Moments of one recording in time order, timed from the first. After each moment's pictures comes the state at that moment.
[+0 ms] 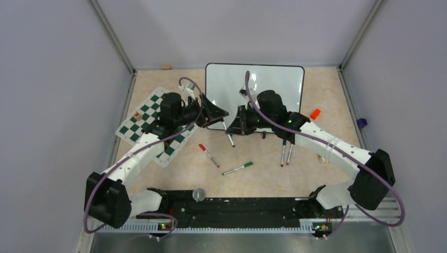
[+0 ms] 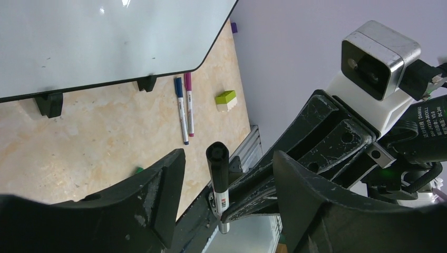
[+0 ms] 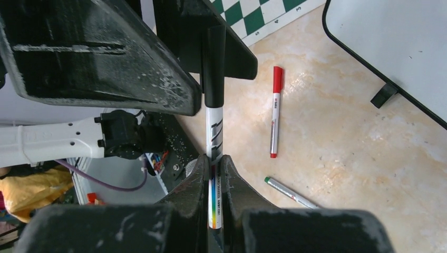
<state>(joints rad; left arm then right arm) -0.38 1.21 0.87 0.06 0.64 -0.99 0.75 1.36 1.12 -0.27 -0.42 0.55</state>
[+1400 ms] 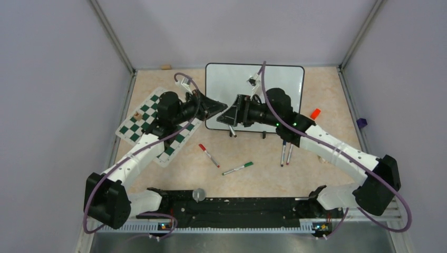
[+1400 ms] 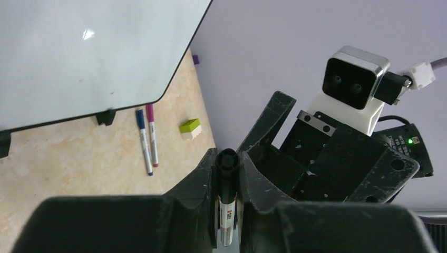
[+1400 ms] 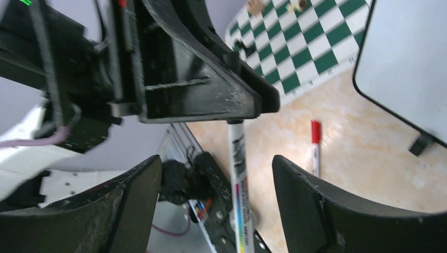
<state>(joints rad) -0.39 1.21 0.86 0.23 0.60 -1.13 0.76 1.33 1.11 -0.08 -0.35 0.73</state>
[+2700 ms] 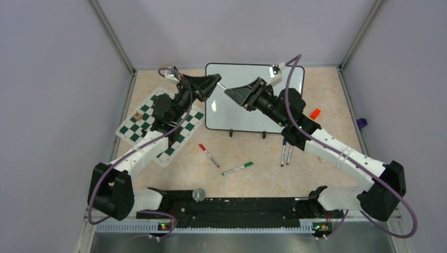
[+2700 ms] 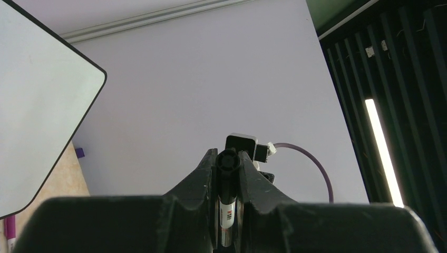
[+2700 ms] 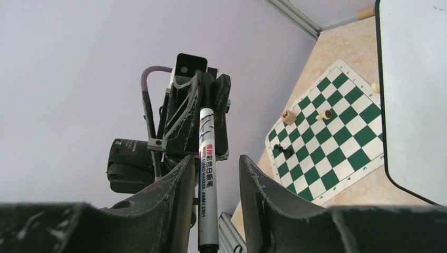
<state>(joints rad) -0.39 1.29 0.85 0.84 0.34 -1.61 0.76 1.24 1.07 0.28 -0.07 0.98</state>
